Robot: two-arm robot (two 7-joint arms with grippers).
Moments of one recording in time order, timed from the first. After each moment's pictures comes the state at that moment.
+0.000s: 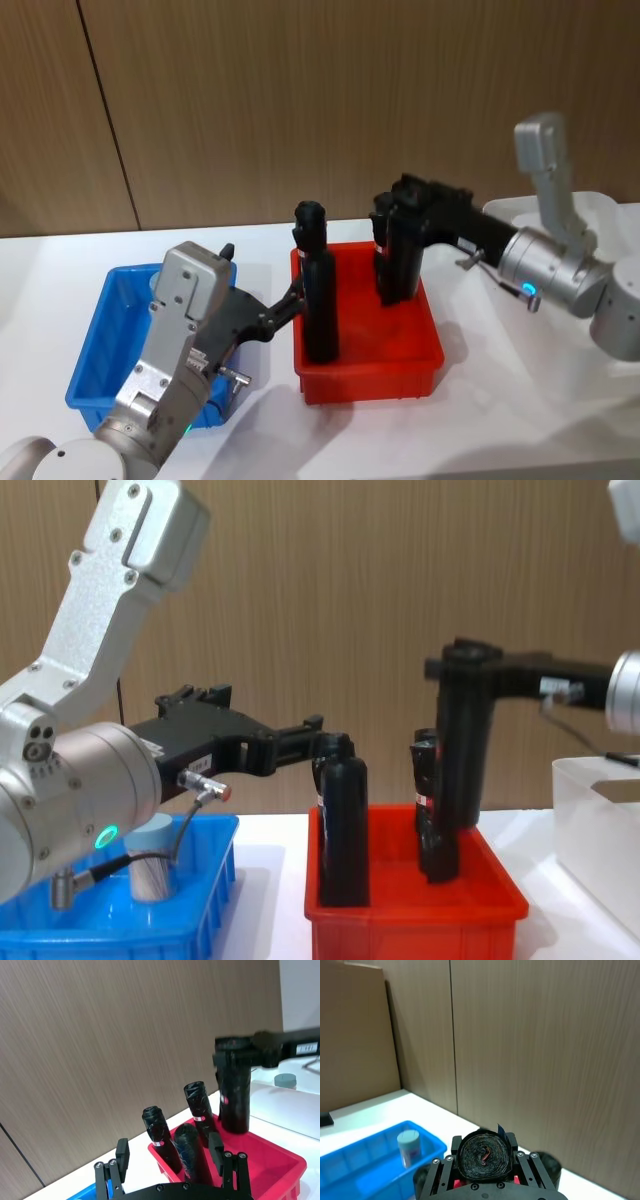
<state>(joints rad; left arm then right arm) -0.24 0.38 0.45 -1.63 -0.20 0.01 -0.01 0.64 0.20 -0.27 -1.01 0.31 -0.06 0.65</state>
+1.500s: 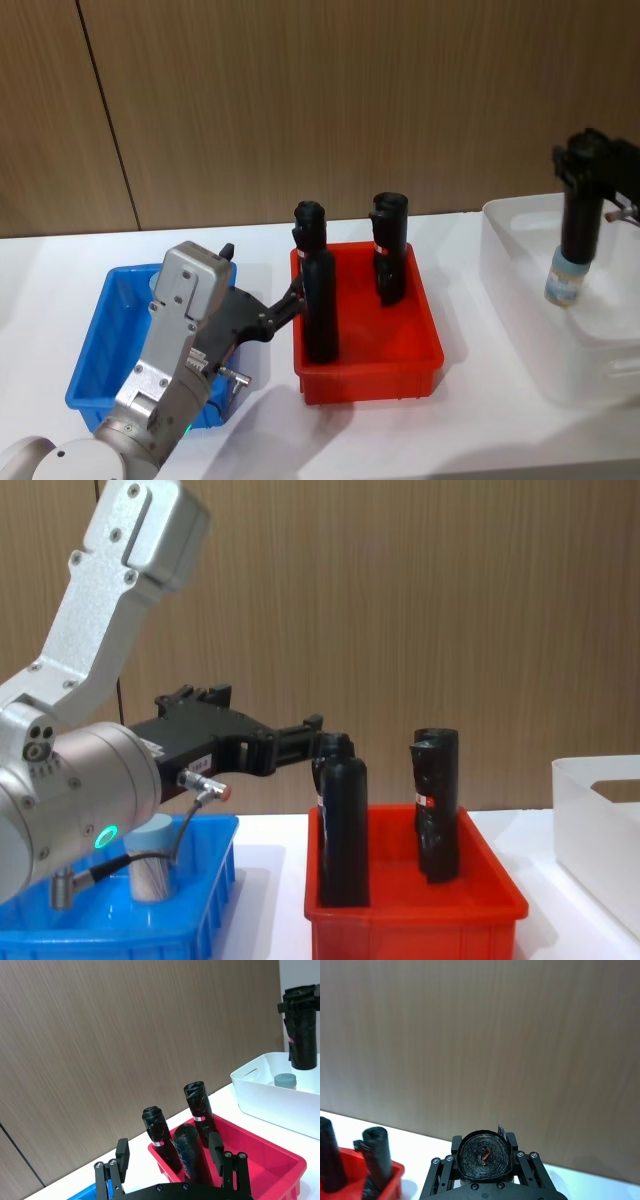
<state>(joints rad) -0.24 0.38 0.45 -1.63 -0.20 0.01 -0.01 0.52 0.38 -0.11 -1.32 0.23 0.21 0.27</state>
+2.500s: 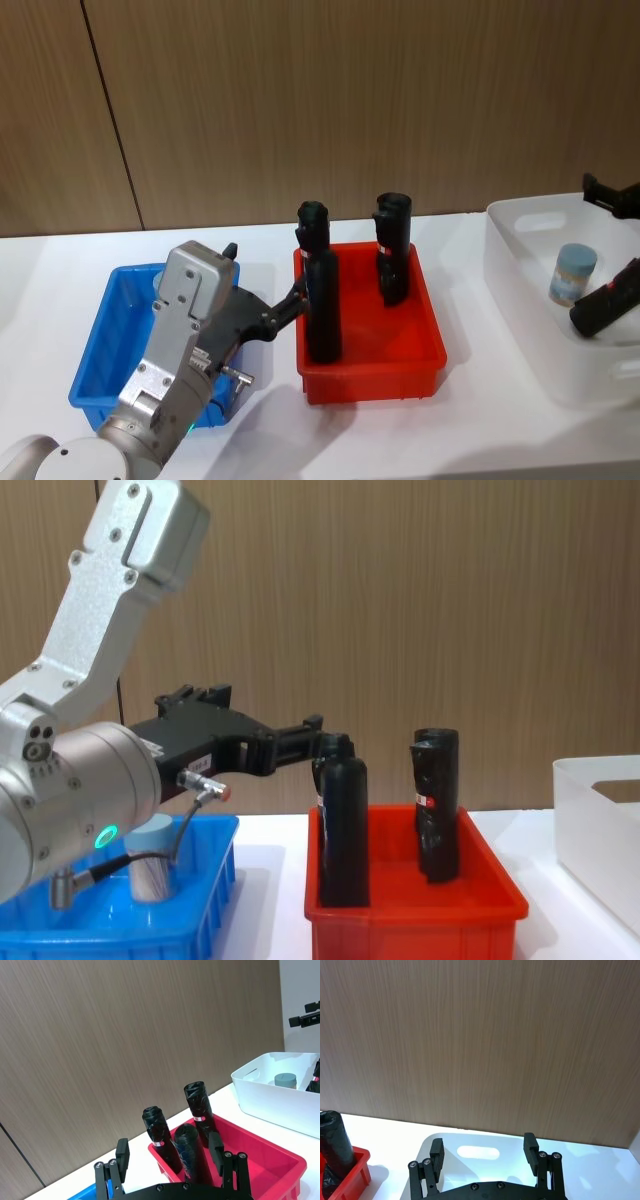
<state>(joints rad) -0.24 0.38 0.45 -1.63 -0.20 0.01 -0.01 0.53 0.40 -0.08 -1.20 0.26 0.20 0.25</state>
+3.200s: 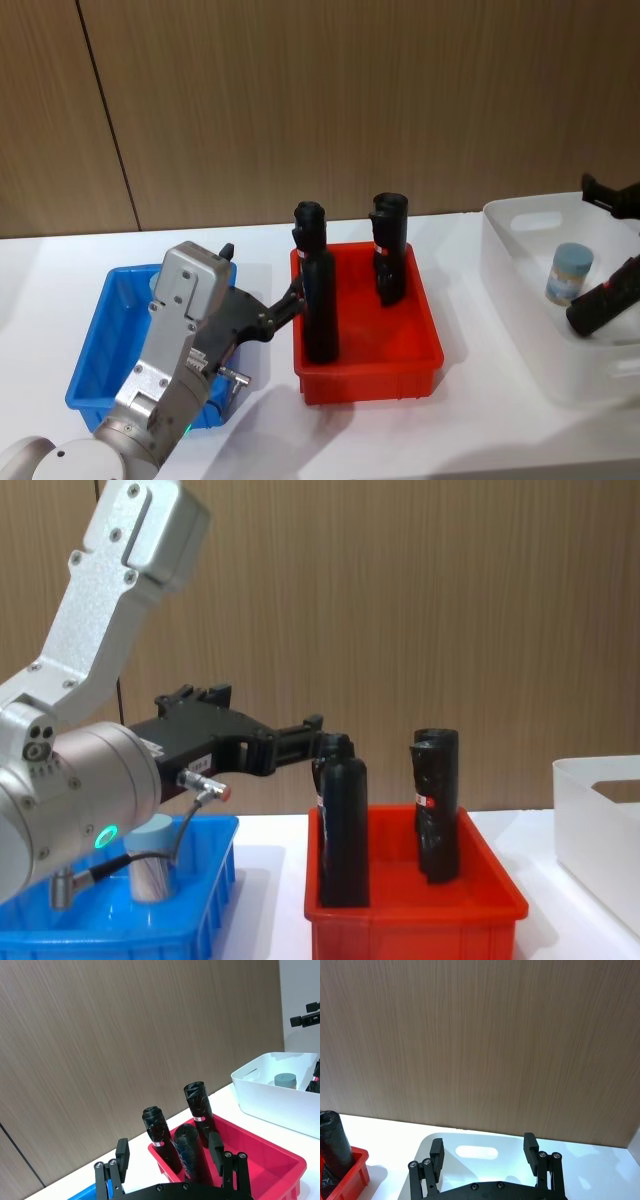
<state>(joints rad) -0.24 0.38 0.45 -1.63 -0.20 0.01 -0.01 0.52 0.40 -0.07 -1.20 0.27 0.19 0.25</state>
